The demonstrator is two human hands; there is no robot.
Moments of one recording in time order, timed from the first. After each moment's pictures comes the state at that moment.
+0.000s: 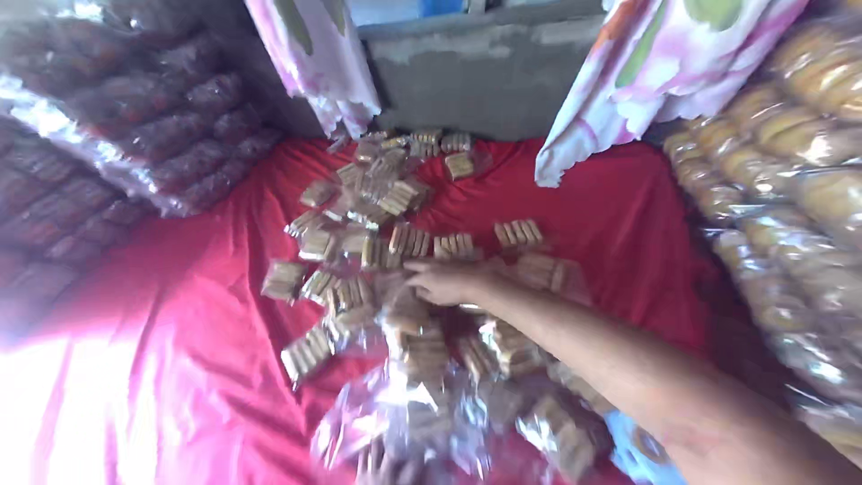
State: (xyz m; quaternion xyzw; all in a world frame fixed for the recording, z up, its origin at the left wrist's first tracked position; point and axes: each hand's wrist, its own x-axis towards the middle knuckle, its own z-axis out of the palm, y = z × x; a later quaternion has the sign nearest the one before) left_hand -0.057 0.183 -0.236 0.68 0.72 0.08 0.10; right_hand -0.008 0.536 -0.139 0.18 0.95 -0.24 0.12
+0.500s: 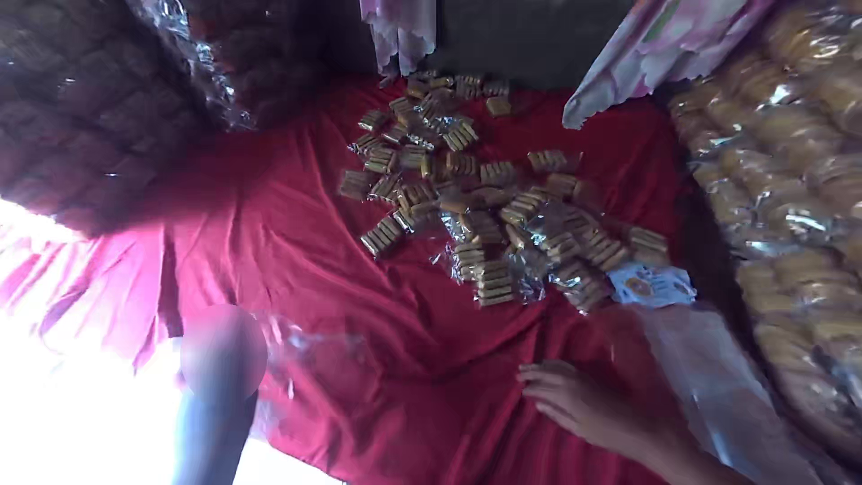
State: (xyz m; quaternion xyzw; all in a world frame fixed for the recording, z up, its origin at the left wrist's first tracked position) left_hand -0.242 -0.006 -0.098 0.43 0.89 0.14 -0.01; right_hand 0.185 0.188 -0.197 0.21 0.92 -0.32 0.03
